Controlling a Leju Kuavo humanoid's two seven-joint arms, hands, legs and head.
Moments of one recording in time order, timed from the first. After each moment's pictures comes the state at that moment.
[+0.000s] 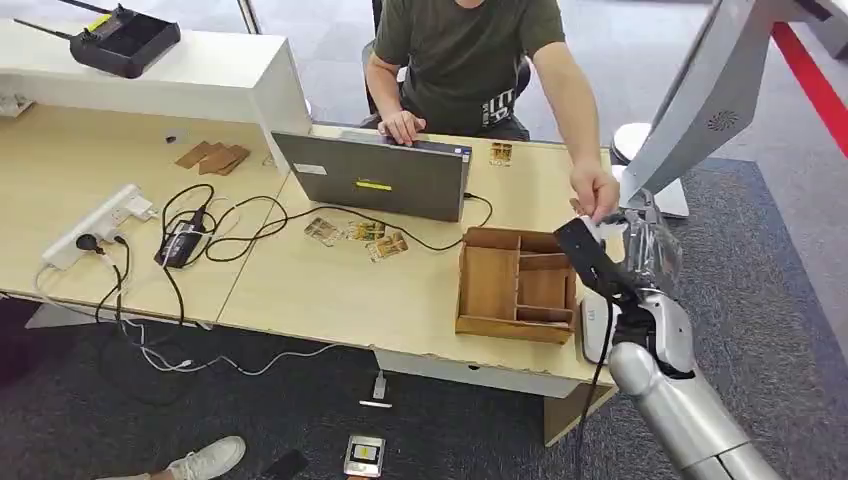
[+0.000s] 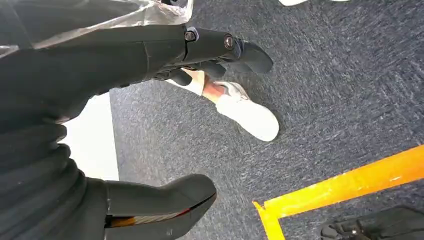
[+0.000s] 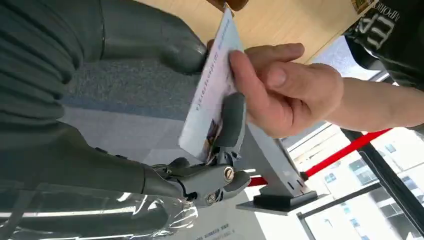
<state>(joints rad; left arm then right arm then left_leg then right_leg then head) -0.27 0.09 -0.97 -0.30 0.38 0.24 0.30 -0.57 -0.29 0.72 -1.22 0.71 -0.39 0.48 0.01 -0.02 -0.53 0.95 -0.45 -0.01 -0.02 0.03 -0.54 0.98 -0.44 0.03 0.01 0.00</state>
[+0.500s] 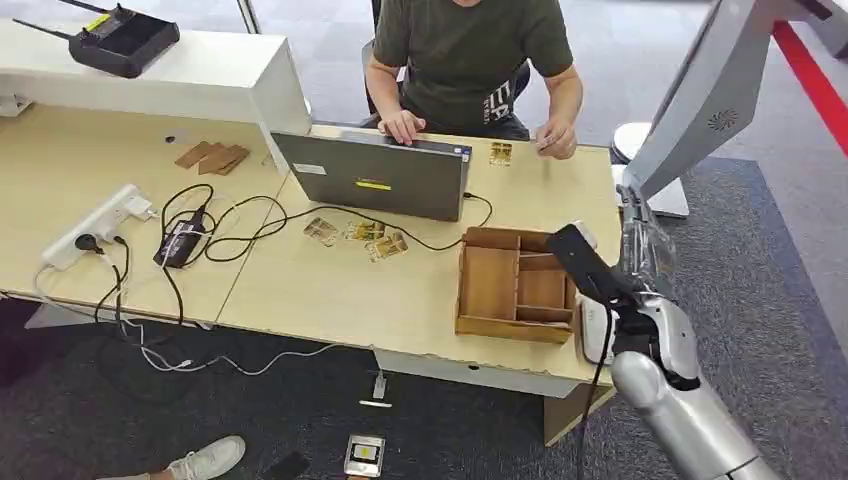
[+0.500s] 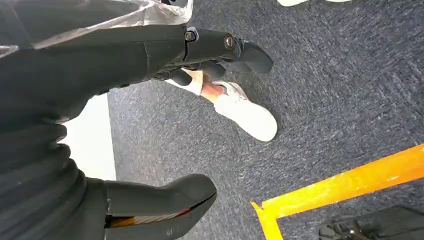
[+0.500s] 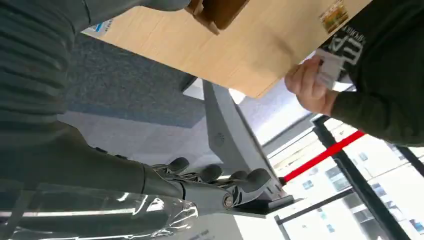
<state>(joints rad) -0.25 0.09 -0.97 -0.30 0.40 0.25 0.28 -0.52 -0.32 0.72 -1.40 0.72 -0.29 0.49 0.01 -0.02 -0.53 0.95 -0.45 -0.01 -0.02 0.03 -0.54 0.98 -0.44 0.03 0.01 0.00</state>
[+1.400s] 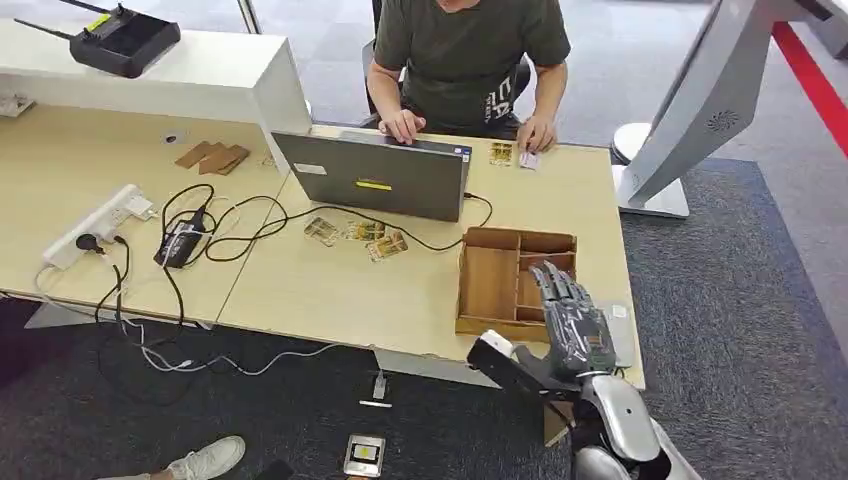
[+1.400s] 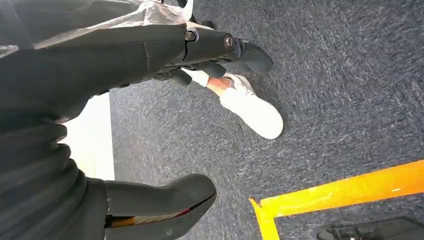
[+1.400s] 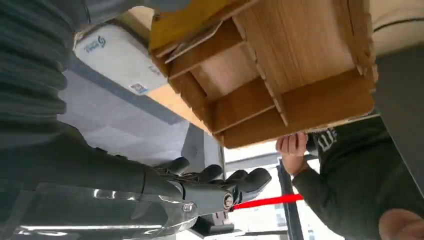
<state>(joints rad) -0.21 0.11 -0.91 -0.30 0.42 0.28 0.24 -0.27 -0.31 0.82 -1.62 0.99 -0.04 0.51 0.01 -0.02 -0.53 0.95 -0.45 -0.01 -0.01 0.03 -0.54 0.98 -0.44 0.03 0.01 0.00</state>
